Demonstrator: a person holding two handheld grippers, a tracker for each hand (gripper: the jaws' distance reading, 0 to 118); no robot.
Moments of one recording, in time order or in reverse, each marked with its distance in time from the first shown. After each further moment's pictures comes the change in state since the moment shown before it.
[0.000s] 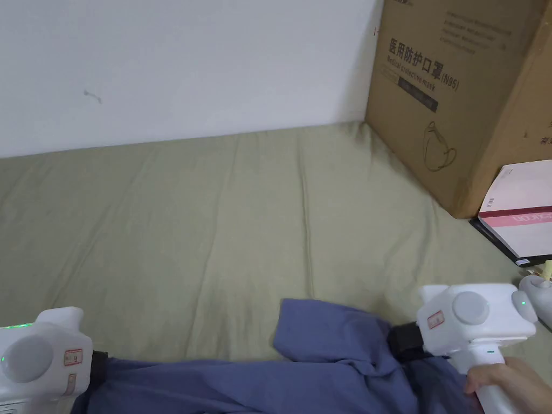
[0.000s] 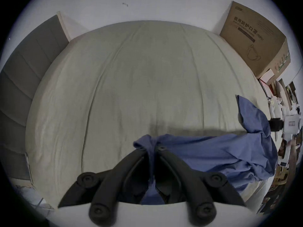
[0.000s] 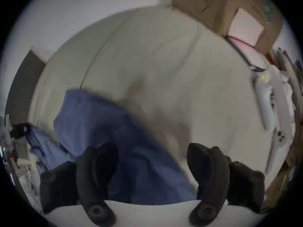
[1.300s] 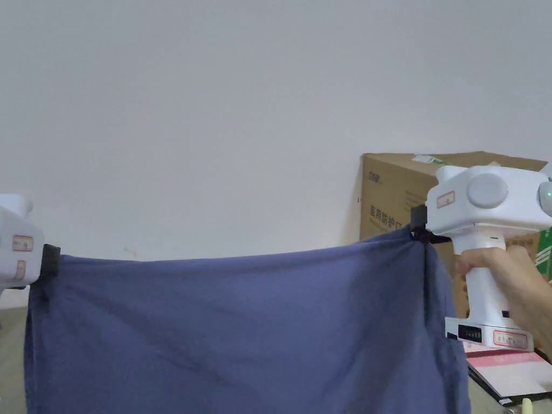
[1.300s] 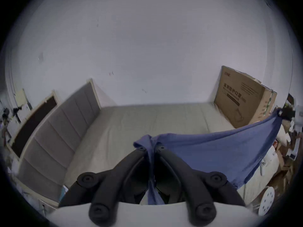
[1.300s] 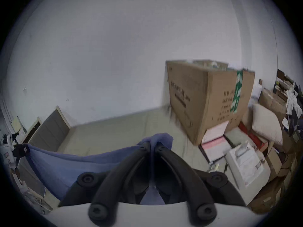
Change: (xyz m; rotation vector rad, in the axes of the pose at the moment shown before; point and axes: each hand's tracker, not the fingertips) left arm -0.008 0.109 0.338 0.623 0.157 -0.025; right arm -0.052 0.091 0.400 0.837 -0.028 -0.066
